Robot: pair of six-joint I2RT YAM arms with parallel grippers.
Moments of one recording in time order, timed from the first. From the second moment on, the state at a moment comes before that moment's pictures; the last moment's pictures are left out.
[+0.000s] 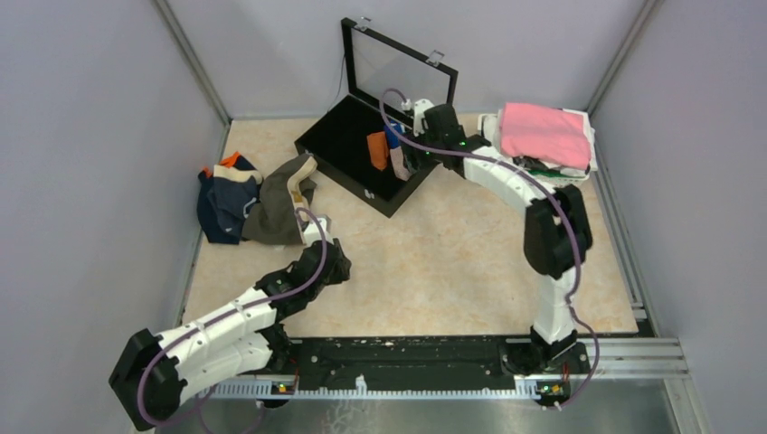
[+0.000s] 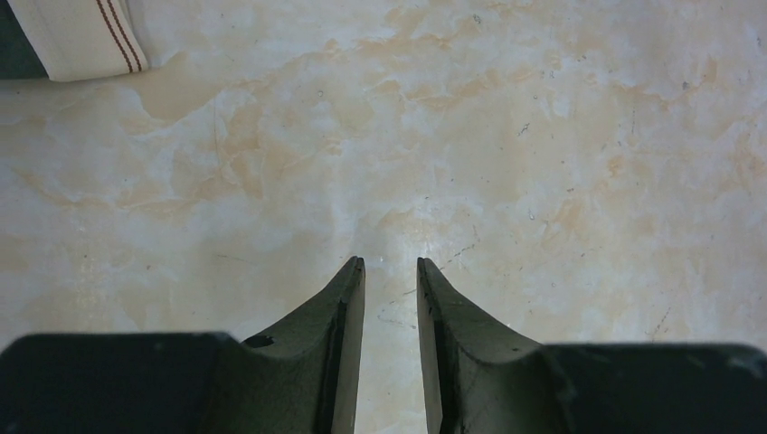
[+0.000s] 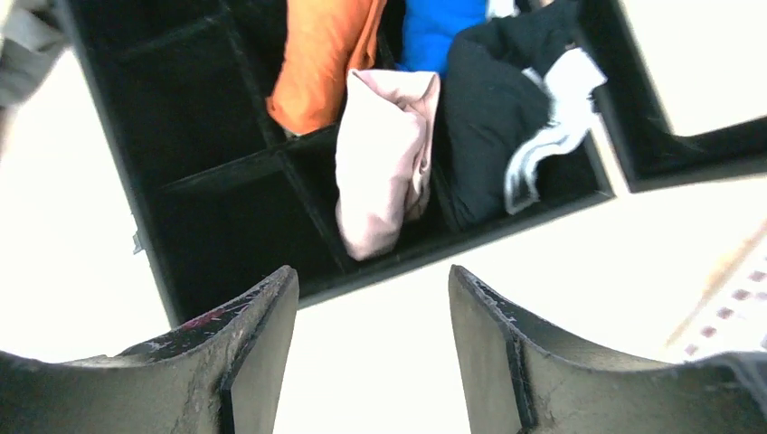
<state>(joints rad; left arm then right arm) -0.77 0.86 0.40 -0.22 -0.38 -0.73 0.53 2.05 1.73 -0.38 -0.07 0.01</state>
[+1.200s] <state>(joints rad) -0.49 0.48 0.65 -0.37 -0.38 -0.44 0.29 0.72 0.80 -0.48 -0.06 0.28</state>
